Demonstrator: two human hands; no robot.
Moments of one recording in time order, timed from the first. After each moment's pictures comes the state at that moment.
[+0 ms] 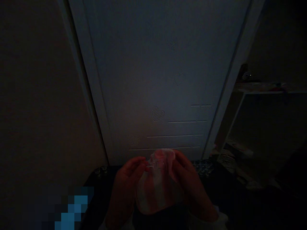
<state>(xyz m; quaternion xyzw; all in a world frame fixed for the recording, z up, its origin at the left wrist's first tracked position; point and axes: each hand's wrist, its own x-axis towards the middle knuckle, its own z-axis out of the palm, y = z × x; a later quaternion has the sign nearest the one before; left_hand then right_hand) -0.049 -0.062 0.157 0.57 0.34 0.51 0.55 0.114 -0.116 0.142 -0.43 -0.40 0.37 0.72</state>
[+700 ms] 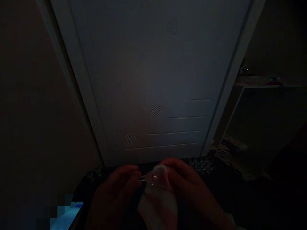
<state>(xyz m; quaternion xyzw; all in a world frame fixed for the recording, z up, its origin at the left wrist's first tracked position) -0.077 -0.064 0.160 0.63 0.38 0.49 0.47 0.109 -0.127 0.149 -0.45 -0.47 0.42 0.64</state>
